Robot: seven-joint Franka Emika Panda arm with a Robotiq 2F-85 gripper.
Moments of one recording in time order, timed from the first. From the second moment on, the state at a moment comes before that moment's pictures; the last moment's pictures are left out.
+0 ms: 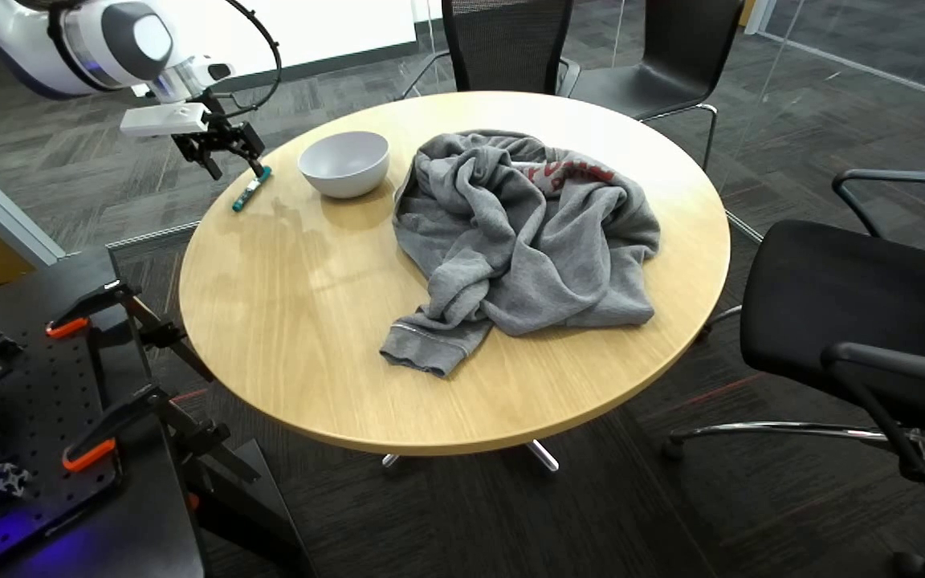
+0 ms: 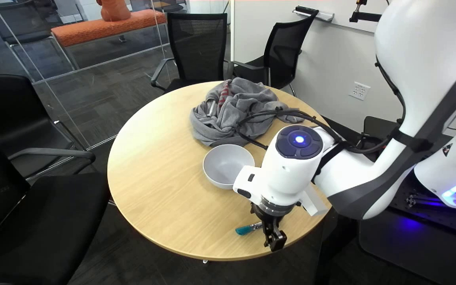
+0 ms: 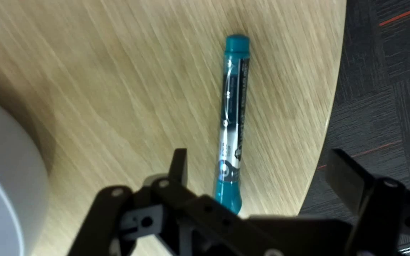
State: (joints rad) arm 0.55 0.61 0.08 -2.20 -0.31 2.87 0.13
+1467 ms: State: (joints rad) arm 0.58 0.62 0.05 -2.16 -0.29 2.87 0.17
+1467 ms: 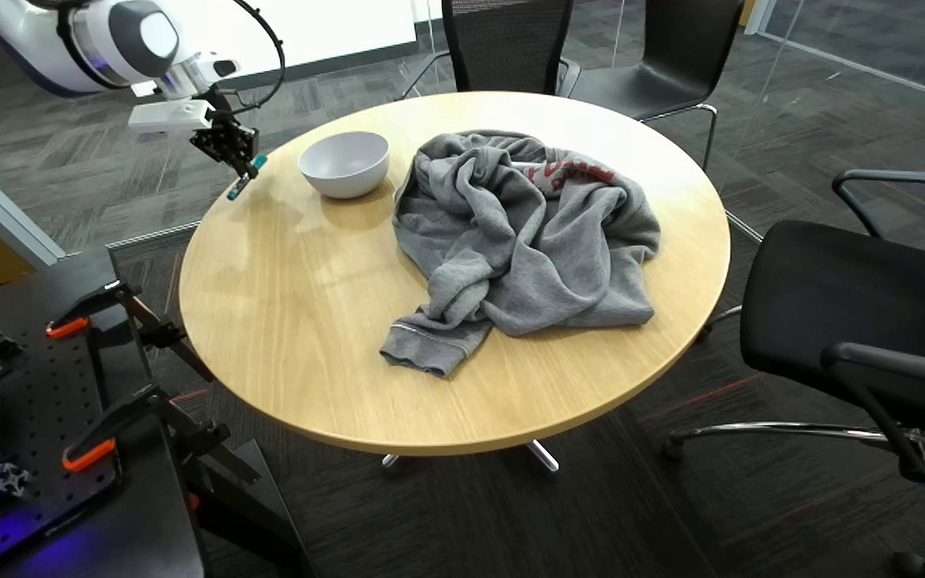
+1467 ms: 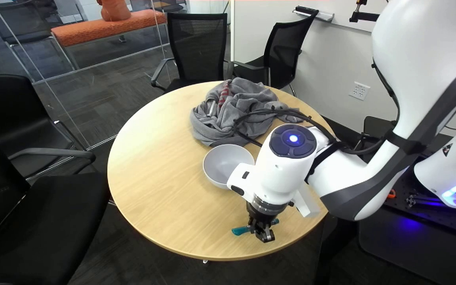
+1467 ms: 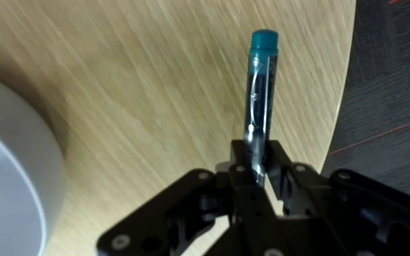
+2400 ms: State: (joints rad) arm 0.58 0.44 -0.16 -2.16 -0.41 2.86 0.26
